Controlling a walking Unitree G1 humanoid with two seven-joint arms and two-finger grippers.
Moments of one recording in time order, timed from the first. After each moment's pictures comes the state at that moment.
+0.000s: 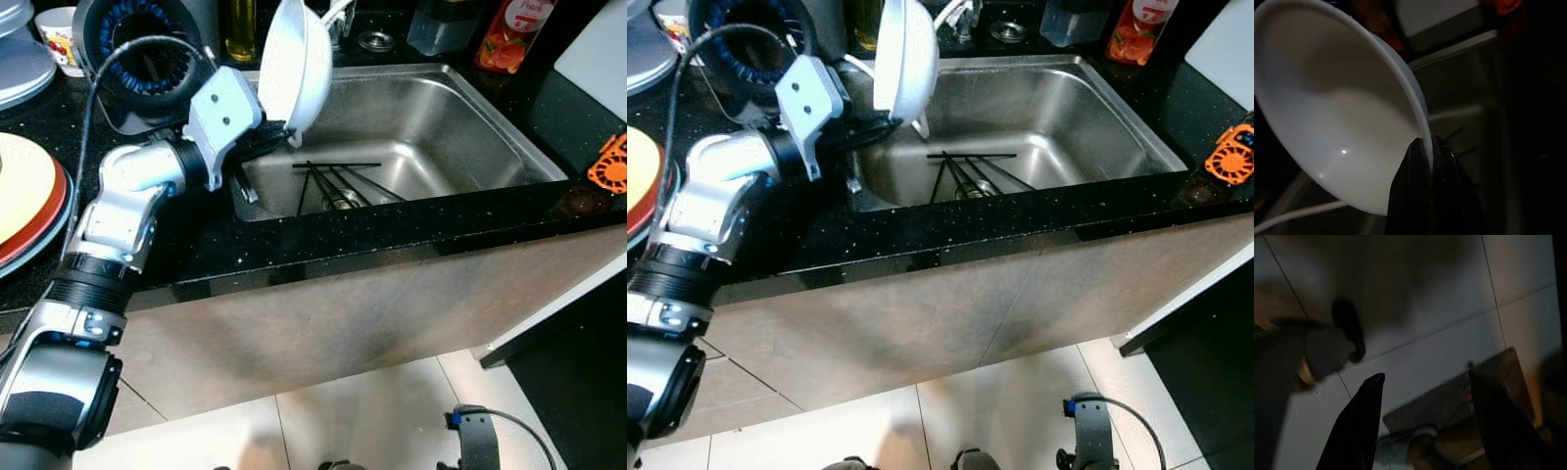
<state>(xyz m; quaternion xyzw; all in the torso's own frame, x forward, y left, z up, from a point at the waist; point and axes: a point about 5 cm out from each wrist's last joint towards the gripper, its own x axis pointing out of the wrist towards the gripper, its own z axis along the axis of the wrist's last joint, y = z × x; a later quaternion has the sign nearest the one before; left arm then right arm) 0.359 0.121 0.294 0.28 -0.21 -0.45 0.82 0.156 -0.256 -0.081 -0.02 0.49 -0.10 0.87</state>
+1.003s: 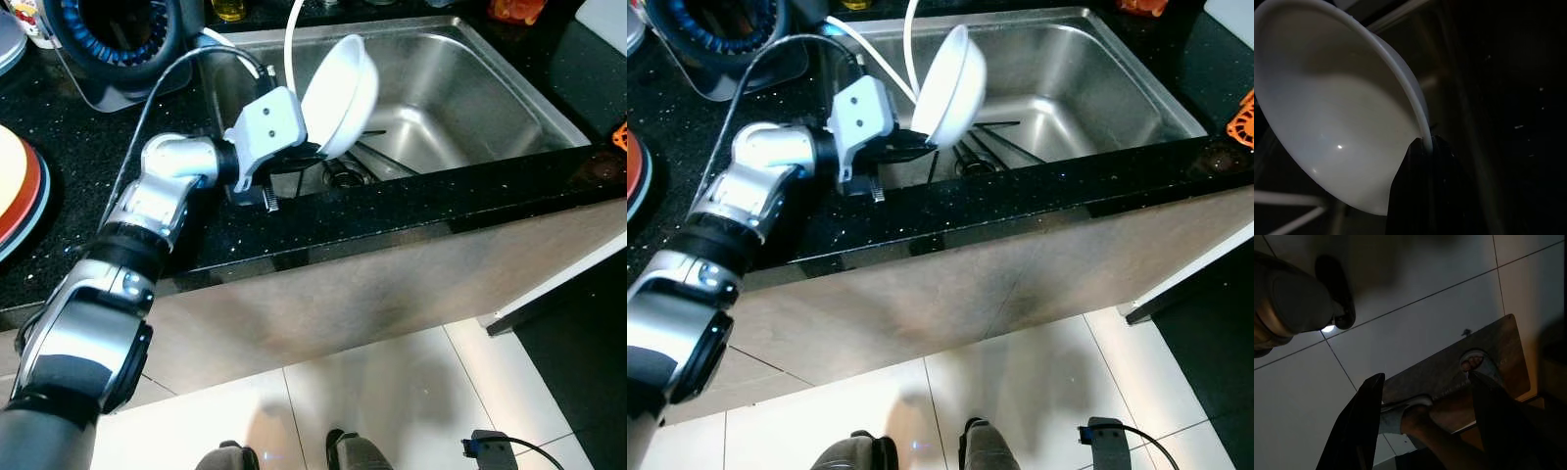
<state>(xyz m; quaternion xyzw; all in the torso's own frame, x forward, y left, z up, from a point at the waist) 0.377 0.094 0.293 0.37 -0.17 -0.51 0.76 0.128 -0.265 -0.088 -0.03 0.50 -0.11 0.86</state>
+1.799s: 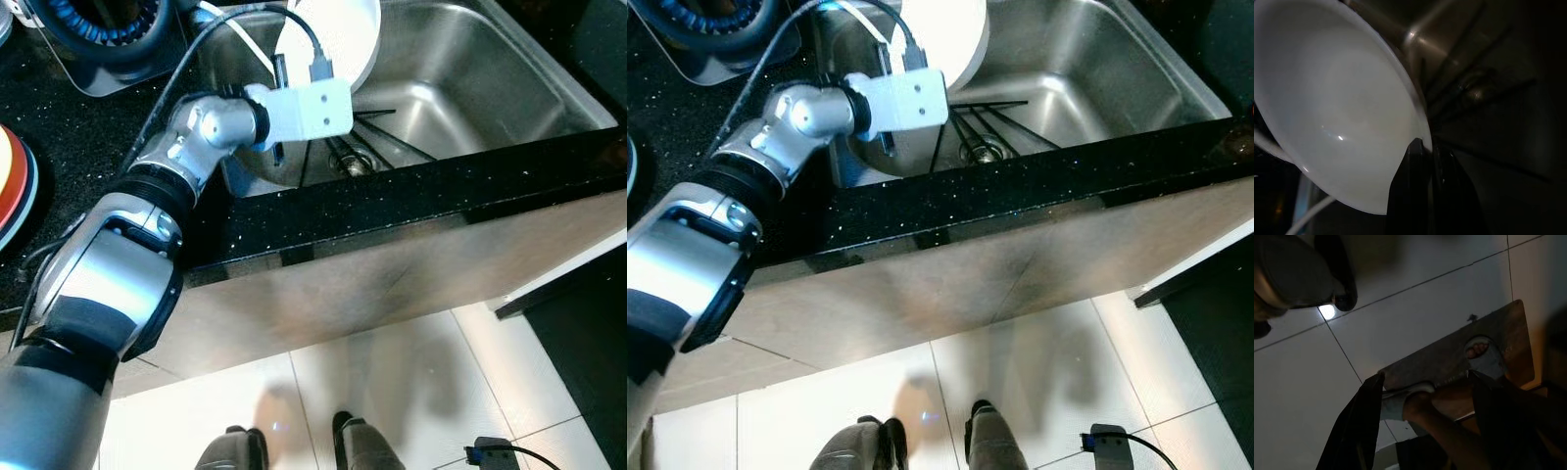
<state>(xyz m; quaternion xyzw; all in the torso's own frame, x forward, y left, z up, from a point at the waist) 0.406 0.072 0.304 0.56 -0.17 -0.34 0.74 0.113 -0.265 -0.091 -0.03 0.49 -0.11 0.86</state>
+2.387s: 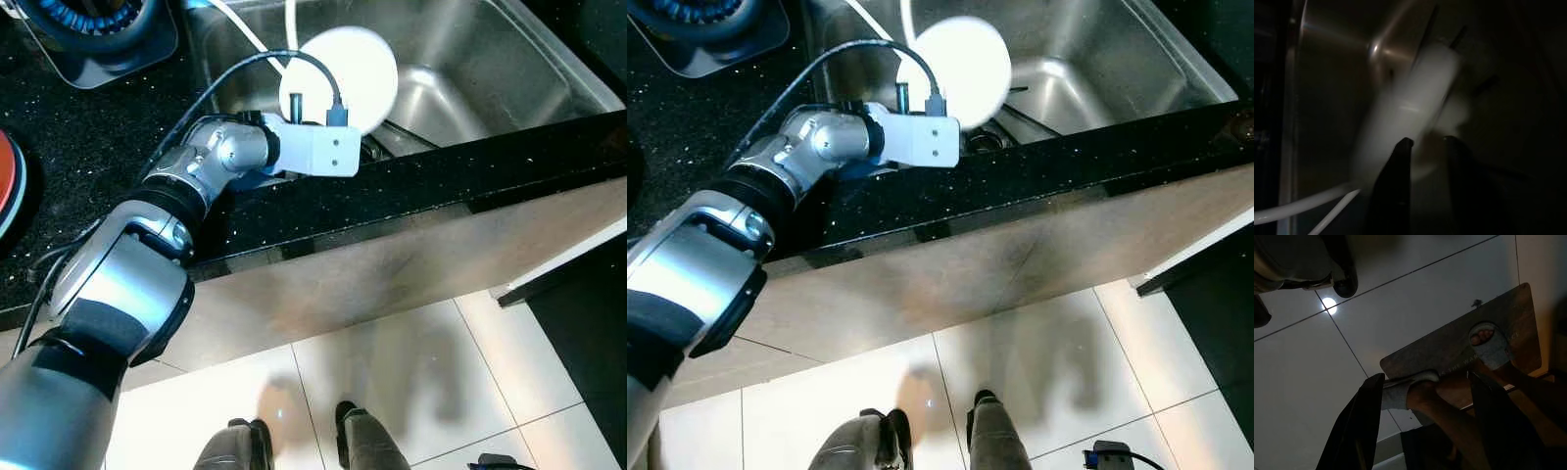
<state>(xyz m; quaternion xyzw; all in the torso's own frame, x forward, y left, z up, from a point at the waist) 0.401 0.059 0.285 0.61 -0.16 -0.38 0.68 0.099 -0.264 -0.094 -0.03 0.50 -0.12 0.86</state>
